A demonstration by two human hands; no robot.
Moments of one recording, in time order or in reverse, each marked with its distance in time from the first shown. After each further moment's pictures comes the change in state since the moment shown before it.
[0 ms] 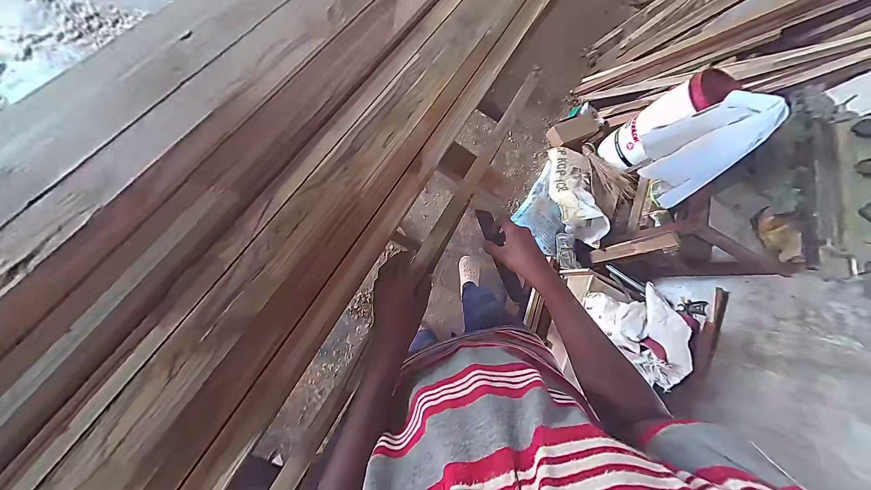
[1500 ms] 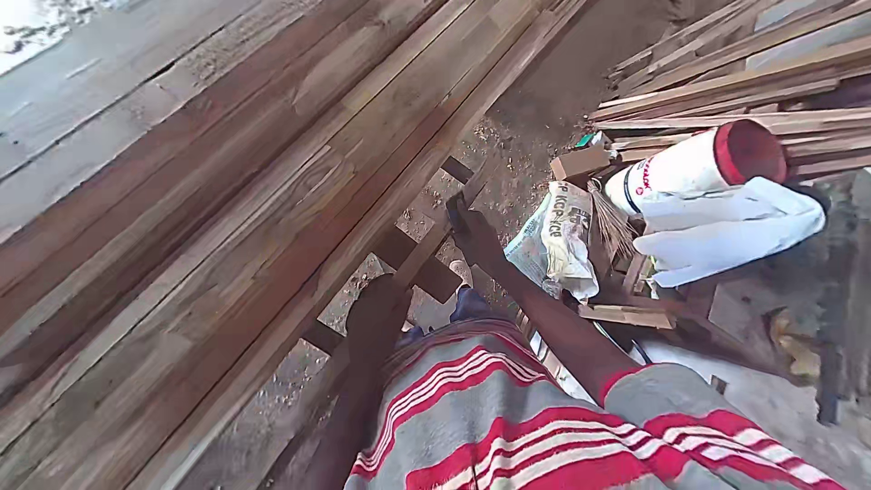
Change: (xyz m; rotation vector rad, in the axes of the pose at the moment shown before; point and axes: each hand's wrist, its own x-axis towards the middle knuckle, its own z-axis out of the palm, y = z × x) left_hand 0.186 0.095 0.107 0.268 -0.082 -0.221; right_hand 0.279 0.102 -0.085 0.042 0.154 -0.504
